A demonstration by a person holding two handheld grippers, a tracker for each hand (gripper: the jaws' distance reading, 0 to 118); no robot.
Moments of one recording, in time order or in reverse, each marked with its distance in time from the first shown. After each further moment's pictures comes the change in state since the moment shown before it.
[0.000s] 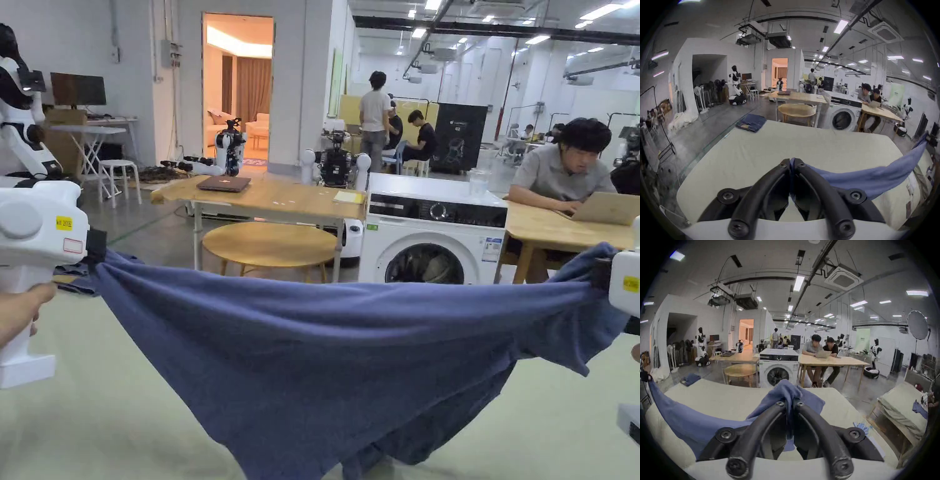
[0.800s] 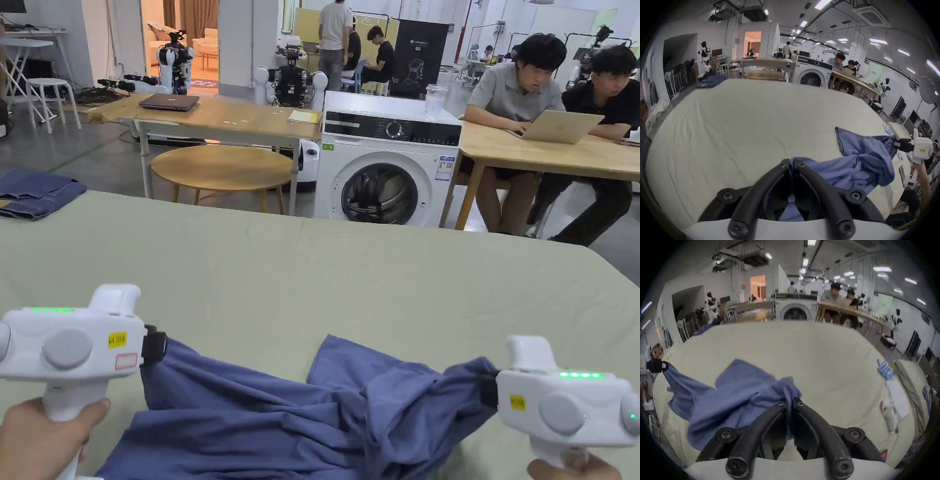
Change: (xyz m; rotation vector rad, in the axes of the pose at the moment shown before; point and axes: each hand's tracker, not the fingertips) left arm 0.111 -0.204 -0.018 -0.249 -0.269 -0.057; right arm -0.011 -0.234 0.034 -0.411 0.157 0.051
